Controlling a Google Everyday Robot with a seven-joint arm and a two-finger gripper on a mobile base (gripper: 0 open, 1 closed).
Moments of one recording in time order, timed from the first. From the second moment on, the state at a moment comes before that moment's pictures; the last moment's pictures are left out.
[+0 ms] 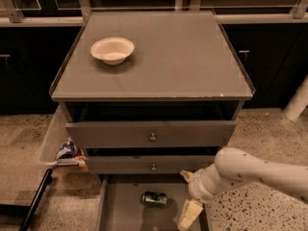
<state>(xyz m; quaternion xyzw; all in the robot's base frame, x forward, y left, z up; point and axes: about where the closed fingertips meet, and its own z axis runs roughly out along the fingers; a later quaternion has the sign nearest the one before) 0.408 -0.115 0.495 -0.59 0.75 0.23 0.17</state>
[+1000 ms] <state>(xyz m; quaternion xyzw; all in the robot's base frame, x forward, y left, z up) 0.415 -0.071 0.374 -0.60 0.72 0.27 0.22</state>
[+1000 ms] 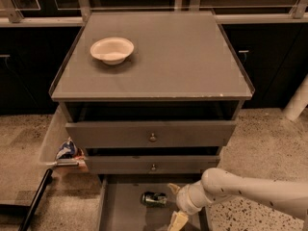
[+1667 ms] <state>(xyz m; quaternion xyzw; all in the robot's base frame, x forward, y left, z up) 0.466 -0.087 0.298 -0.62 0.70 0.25 0.24</state>
